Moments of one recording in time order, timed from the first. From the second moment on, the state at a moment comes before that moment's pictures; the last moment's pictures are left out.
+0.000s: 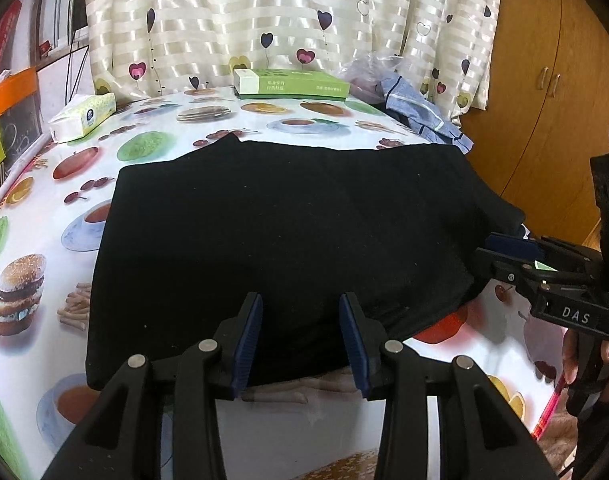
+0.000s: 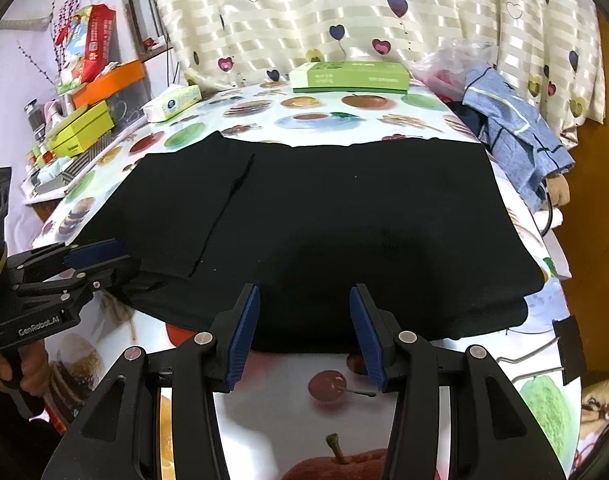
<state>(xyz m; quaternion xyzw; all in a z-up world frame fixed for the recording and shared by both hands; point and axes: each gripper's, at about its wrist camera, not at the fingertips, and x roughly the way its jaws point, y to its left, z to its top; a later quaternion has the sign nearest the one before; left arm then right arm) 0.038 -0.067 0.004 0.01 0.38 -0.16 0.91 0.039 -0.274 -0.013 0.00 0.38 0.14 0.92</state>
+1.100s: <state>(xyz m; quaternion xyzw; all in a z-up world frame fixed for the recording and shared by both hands) 0.019 -0.020 0.009 -0.02 0.37 -0.14 0.92 0.025 -0.242 -0.011 -0.01 0.37 0.19 0.91</state>
